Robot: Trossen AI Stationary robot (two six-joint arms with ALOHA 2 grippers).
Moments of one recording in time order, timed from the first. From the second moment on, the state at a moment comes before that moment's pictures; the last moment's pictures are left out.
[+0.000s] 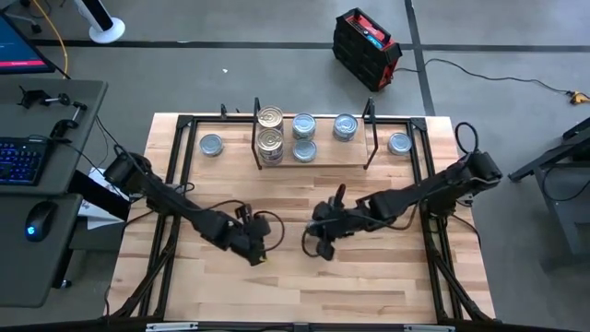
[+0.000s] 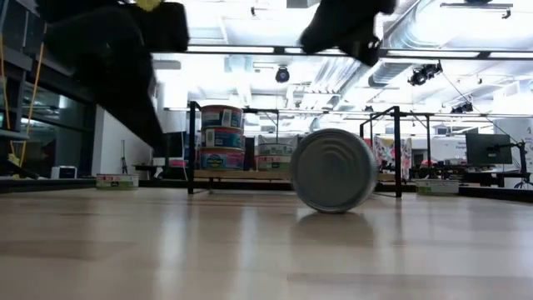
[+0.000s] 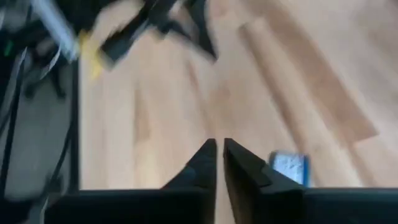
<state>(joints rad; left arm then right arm) -0.48 1.66 0.99 -0.52 -0.47 -0.70 0.34 1.61 1.18 -0.34 0.20 0.64</state>
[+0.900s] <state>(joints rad) -0.57 1.64 0.89 -0.38 -0.45 -0.95 0.34 1.80 1.26 -0.57 0.36 0.73</state>
